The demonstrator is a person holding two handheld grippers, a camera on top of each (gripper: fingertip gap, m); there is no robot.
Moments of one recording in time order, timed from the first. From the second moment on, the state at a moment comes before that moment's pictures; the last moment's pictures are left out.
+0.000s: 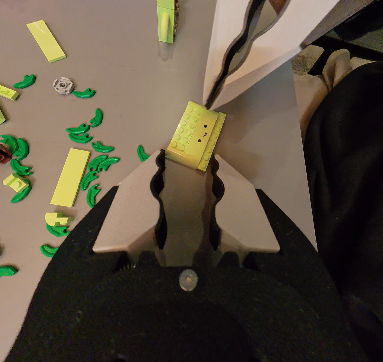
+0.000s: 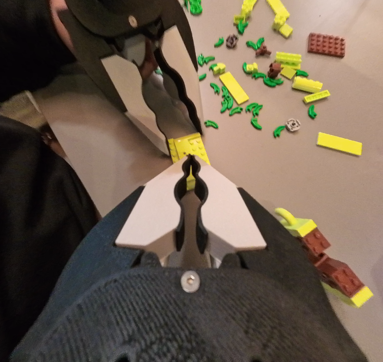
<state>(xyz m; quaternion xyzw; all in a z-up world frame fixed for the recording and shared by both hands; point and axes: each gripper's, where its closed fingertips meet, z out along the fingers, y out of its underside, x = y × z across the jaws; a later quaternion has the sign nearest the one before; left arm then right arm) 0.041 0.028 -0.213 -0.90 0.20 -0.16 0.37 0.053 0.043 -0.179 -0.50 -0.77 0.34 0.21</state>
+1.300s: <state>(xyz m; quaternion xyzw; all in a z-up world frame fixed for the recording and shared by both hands) 0.041 0.028 -0.213 -0.90 0.20 -0.15 0.37 0.037 0.029 -0.204 -0.52 -0.78 0.31 0.19</state>
